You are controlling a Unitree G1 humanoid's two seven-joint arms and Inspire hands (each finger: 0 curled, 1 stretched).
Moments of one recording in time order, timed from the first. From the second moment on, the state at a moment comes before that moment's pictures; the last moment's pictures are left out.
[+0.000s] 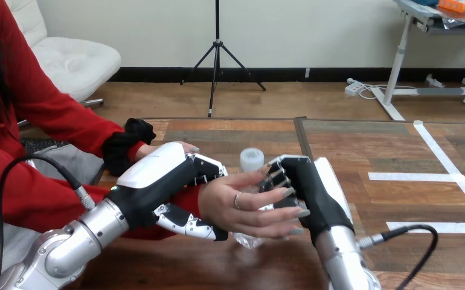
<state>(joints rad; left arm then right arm) -0.40 0.51 -0.26 0.76 0.41 -0.95 -0.14 -0.04 -0.01 0.21 0.03 -0.40 0.19 -0.07</state>
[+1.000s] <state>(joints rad) -0.40 0.52 -0.26 0.83 0.44 -0.95 -0.15 0.17 -0.06 0.24 -0.27 -0.45 0.34 0.09</state>
